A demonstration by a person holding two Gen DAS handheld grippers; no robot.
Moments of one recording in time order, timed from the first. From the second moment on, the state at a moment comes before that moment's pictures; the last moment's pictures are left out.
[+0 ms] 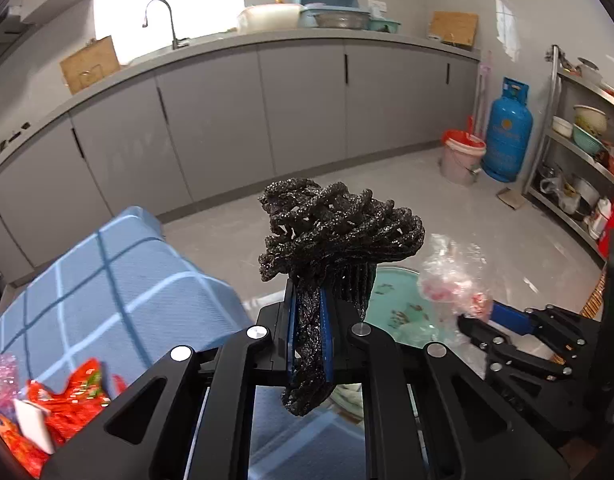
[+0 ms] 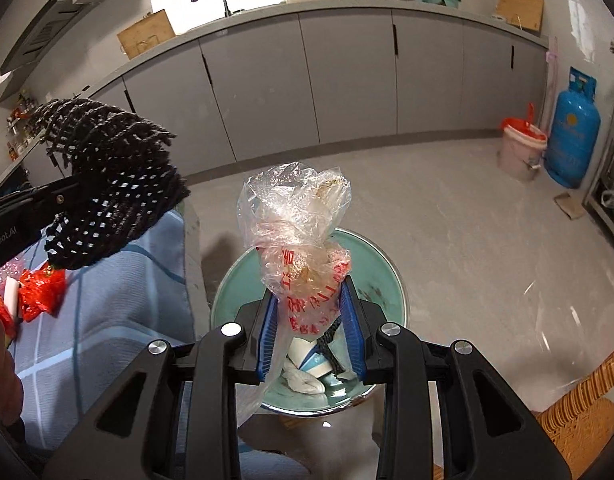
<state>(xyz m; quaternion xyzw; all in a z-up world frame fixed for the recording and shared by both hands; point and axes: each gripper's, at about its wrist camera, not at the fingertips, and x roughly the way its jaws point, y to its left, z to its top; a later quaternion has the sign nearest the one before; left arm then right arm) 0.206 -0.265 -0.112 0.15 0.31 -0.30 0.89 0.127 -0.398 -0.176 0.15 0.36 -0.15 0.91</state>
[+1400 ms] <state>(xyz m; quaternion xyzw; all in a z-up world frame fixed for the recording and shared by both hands) 0.208 -0.158 -0.093 0.14 0.30 -0.16 0.93 0.146 -0.347 -0.176 0.15 0.35 -0.10 0.92</state>
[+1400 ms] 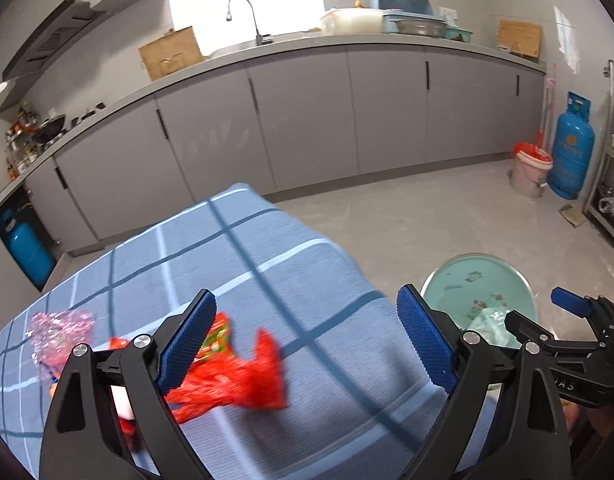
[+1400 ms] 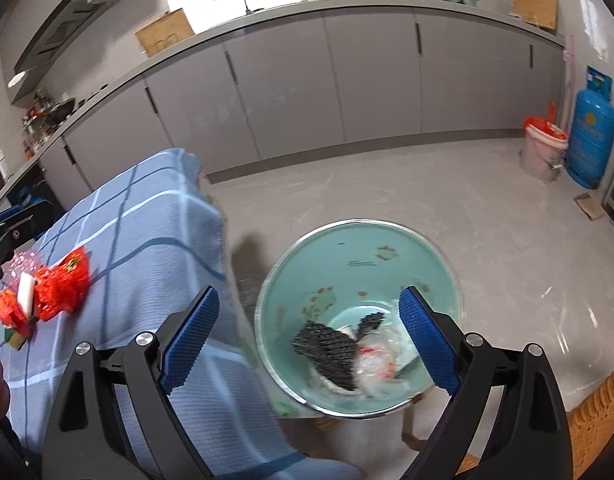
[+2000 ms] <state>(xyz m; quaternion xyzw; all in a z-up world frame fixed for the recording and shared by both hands) 0.205 0.010 -0.088 0.10 0.32 0.03 0.94 0.166 -0.222 -0.156 0.09 0.35 0.01 0.93</state>
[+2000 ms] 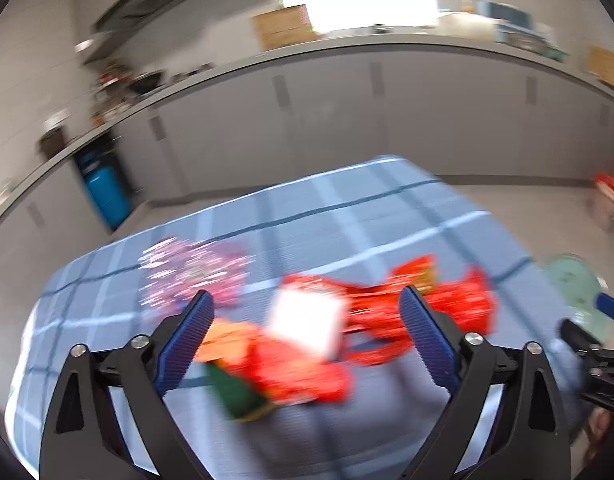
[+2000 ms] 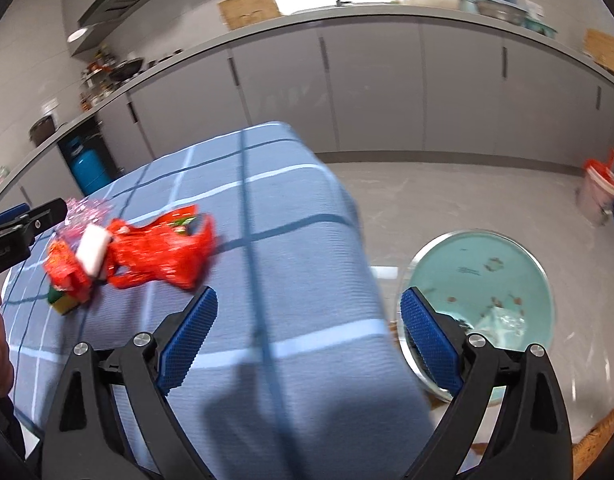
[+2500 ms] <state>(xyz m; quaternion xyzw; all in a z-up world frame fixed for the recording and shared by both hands) 0.241 0.080 -0.126 0.00 0.41 0.06 0.91 0.186 -0.158 -0.149 0.06 0.35 0.06 0.93</state>
